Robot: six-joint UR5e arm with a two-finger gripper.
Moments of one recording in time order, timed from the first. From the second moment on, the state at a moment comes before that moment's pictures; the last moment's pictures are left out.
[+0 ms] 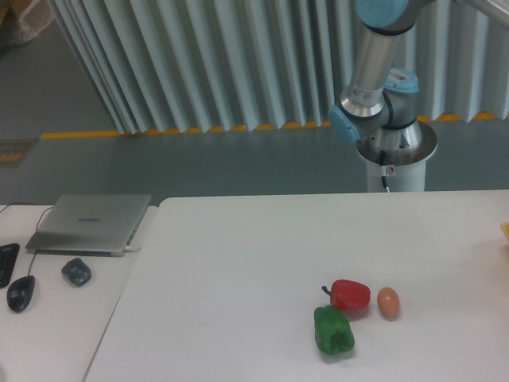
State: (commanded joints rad) arm 2.81 -1.93 -1.40 -1.54 1.56 2.20
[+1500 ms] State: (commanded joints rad) arm 2.45 -1.85 -1.61 -1.27 1.58 1.55
